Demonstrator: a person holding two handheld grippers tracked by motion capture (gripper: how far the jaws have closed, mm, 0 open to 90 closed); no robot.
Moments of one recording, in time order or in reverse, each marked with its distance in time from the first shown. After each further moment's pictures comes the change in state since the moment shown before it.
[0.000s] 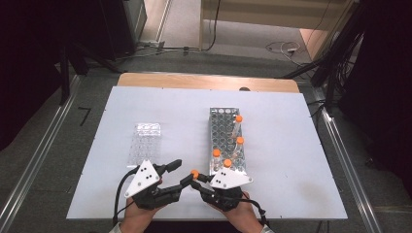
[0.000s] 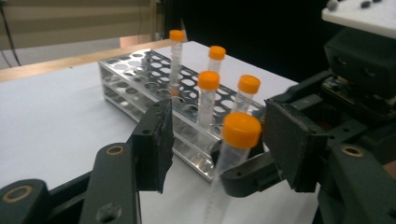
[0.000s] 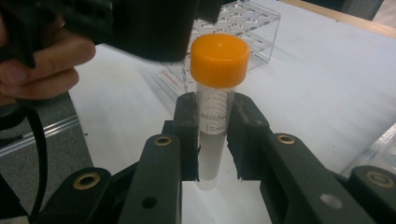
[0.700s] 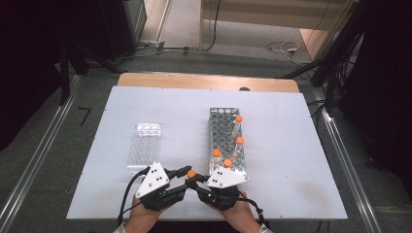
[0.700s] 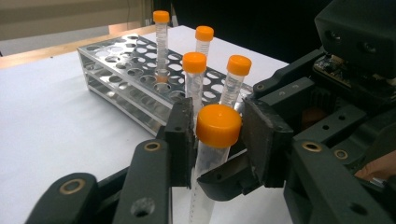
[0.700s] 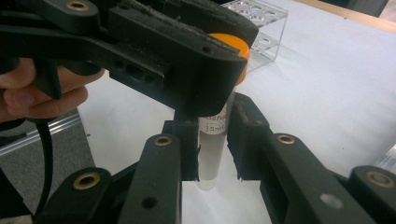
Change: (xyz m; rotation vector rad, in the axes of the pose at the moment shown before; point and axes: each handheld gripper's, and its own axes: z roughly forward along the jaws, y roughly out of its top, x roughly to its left) left arm -0.004 -0.005 0.011 0.056 -0.026 0.027; right arm 0.002 0.002 0.006 0.013 0.013 0.000
